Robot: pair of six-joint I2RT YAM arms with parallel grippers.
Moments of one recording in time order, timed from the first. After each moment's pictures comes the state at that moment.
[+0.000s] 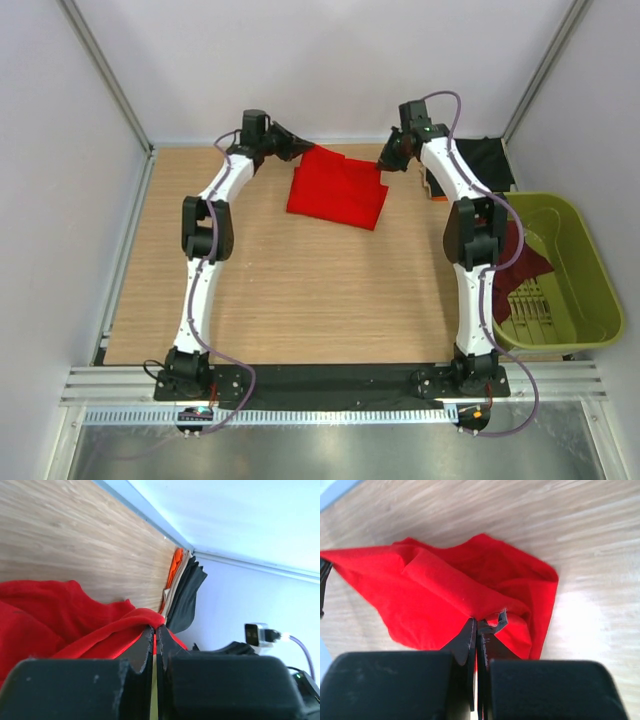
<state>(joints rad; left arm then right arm) -0.21 2.61 2.35 -0.21 0.54 -1.23 0.20 2.27 2.14 -0.76 -0.14 0.63</state>
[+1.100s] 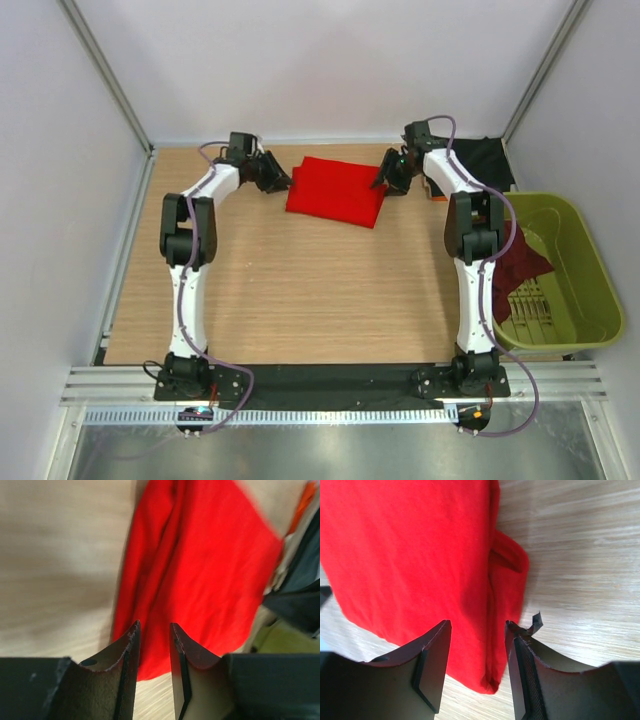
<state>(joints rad) -0.16 2.36 1.91 -0.34 0.50 -0.73 0.14 2.37 2.04 -0.71 -0.34 0.54</state>
